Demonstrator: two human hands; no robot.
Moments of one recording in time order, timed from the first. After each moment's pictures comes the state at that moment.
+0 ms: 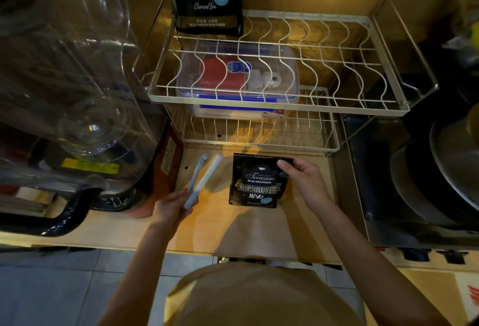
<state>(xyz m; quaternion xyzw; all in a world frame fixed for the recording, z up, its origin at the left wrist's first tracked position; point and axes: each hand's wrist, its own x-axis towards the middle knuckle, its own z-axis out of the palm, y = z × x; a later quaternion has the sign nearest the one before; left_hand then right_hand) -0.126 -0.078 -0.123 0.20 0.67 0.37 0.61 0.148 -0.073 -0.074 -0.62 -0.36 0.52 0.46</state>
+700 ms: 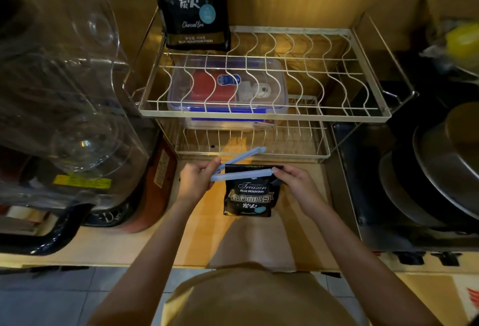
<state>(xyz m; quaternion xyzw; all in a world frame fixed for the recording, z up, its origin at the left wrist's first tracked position) -0.064 -0.016 -0.093 0.54 0.62 0.33 0.46 0.152 -0.067 -0.070 -0.62 -0.35 0.56 0.43</state>
